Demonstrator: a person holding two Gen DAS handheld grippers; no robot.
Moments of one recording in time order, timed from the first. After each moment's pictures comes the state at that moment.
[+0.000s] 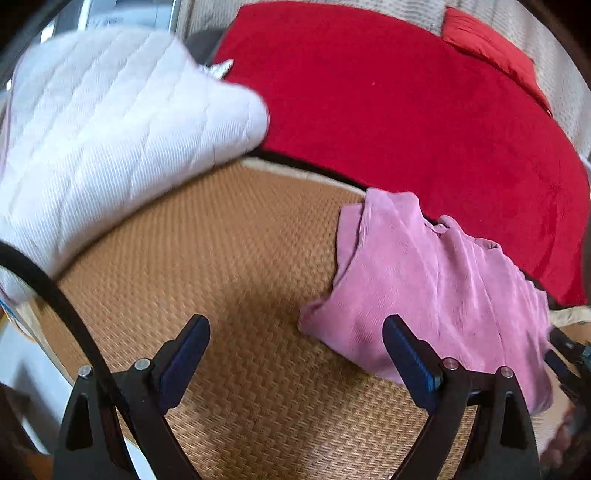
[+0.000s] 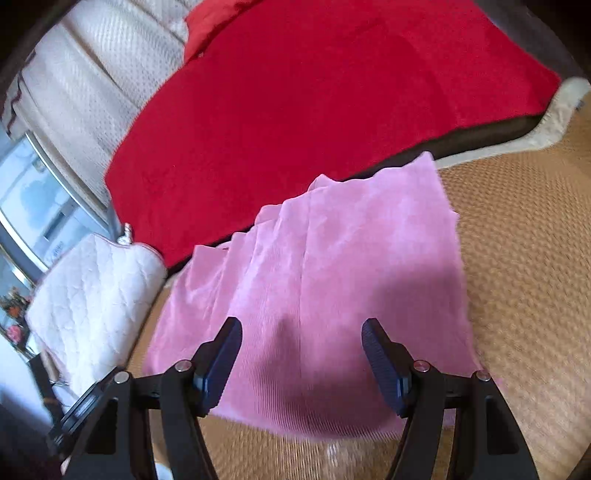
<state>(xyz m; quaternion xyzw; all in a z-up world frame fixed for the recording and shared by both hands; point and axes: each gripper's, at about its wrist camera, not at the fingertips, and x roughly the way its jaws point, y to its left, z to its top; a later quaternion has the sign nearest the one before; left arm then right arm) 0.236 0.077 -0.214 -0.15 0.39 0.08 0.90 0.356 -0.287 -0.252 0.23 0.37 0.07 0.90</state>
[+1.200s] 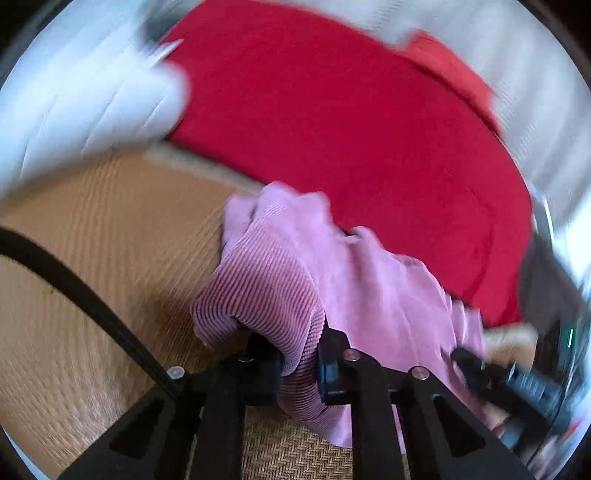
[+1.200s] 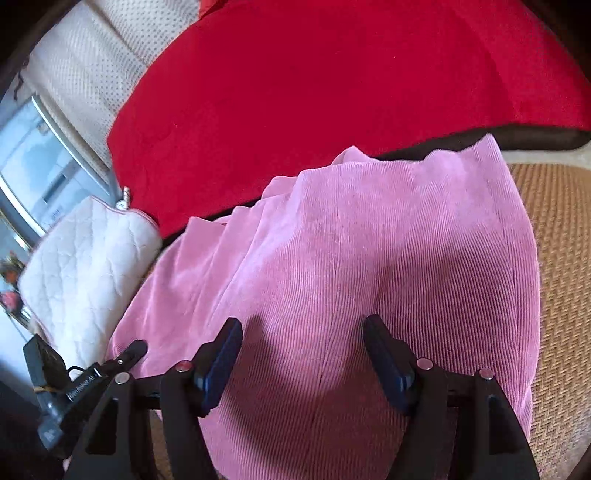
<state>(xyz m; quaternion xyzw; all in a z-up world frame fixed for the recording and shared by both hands) 0.303 0.001 -0.230 -0.20 0.32 -0.05 0.93 0.407 -0.282 -0.279 0.22 0.41 0.14 0.87</state>
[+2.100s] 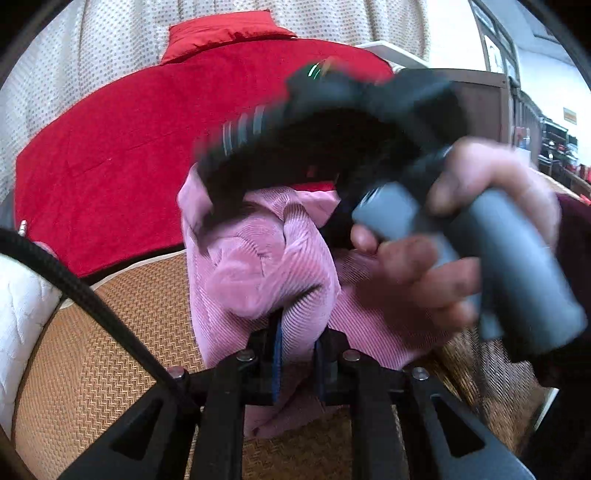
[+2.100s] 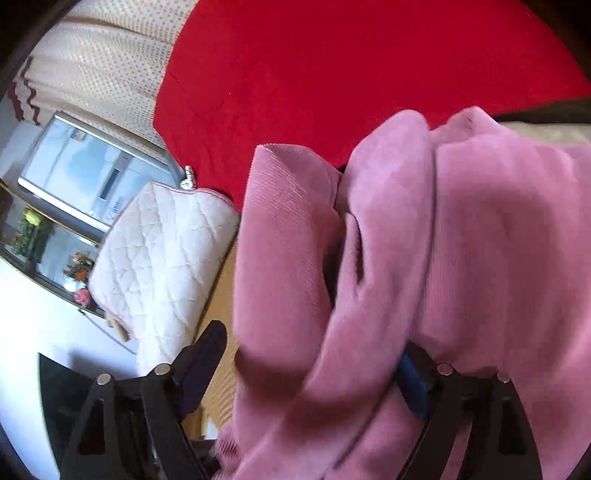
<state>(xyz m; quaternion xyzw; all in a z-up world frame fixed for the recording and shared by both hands) 0.266 -0.118 -0.237 0.12 0.28 -0.23 0.92 0.494 -0.215 -0.277 0.25 0.48 0.27 0.79</state>
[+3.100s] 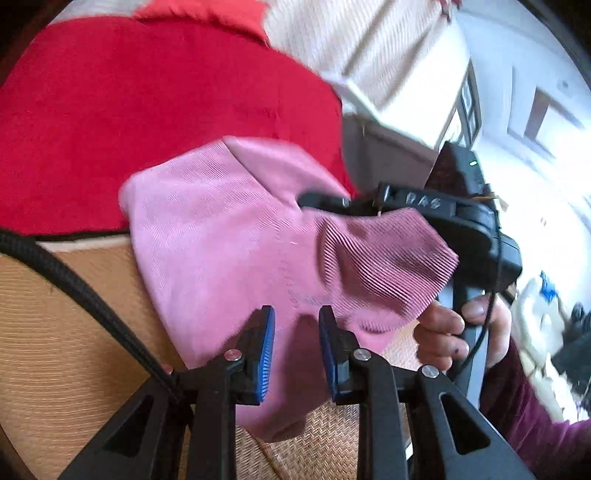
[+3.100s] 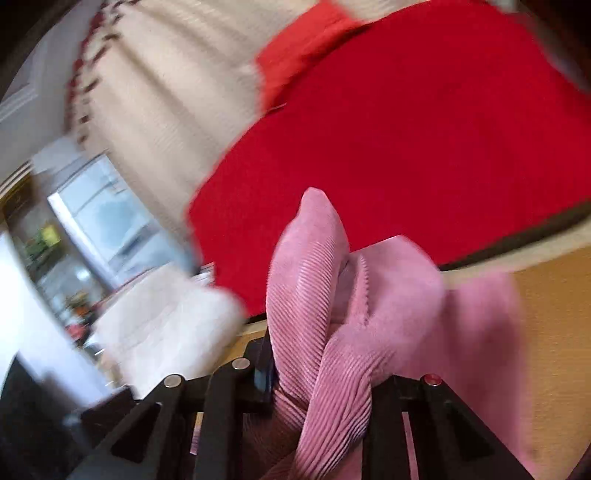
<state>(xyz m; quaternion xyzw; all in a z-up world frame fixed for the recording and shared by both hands) 0.289 -0.170 -0.189 -0.06 0.34 -0.41 0.85 0.400 -0.384 -0.201 0.29 0.29 0.16 0.90</state>
